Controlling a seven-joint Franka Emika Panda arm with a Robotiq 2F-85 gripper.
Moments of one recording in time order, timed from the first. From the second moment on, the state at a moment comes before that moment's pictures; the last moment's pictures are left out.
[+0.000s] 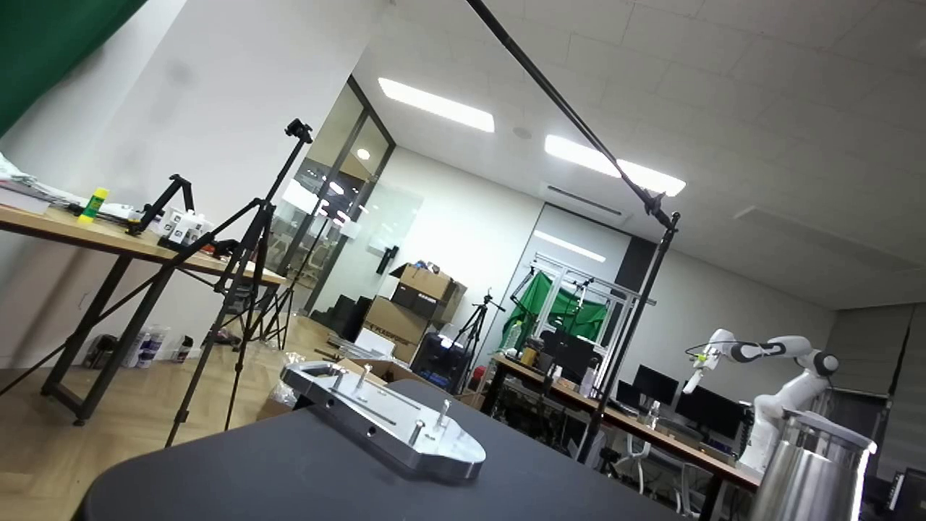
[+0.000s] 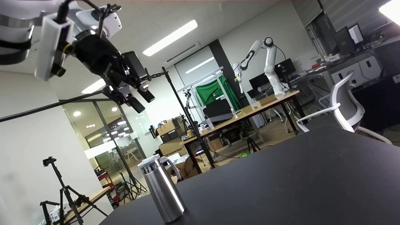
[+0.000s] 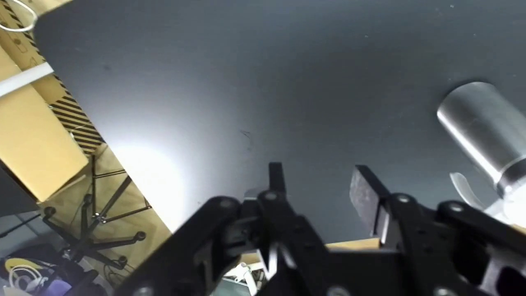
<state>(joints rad) -0.17 -0.57 -0.01 -2.48 -0.18 2.17 0.14</state>
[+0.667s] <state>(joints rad) -0.04 -0.28 0.05 -2.21 0.00 2.12 0.17</state>
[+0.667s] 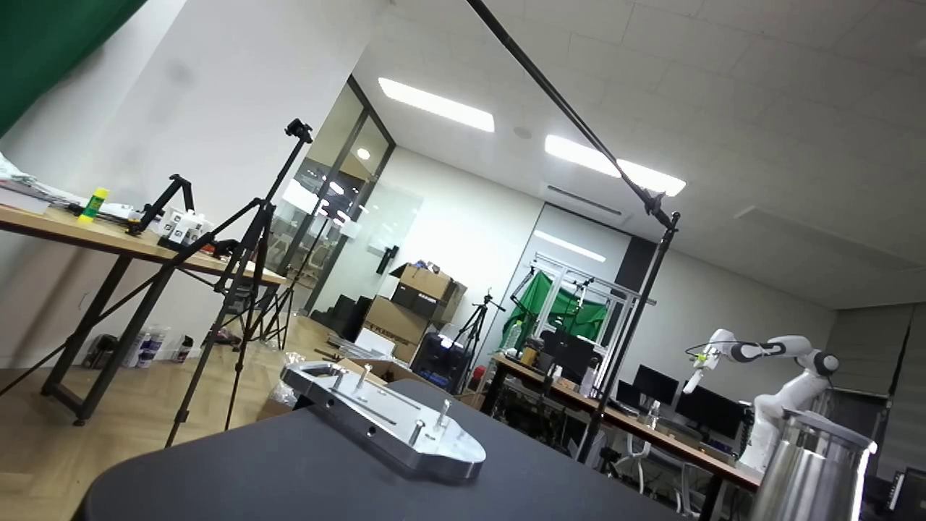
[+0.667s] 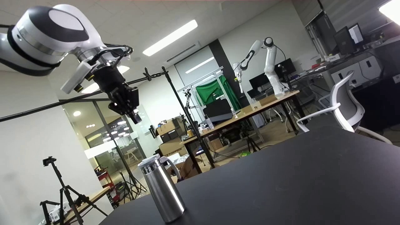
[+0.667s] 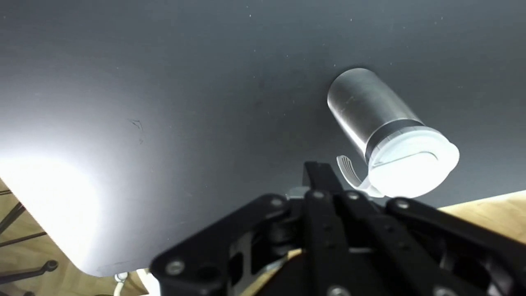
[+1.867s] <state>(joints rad) 0.01 -0.23 0.09 -2.22 0.00 2.28 0.17</state>
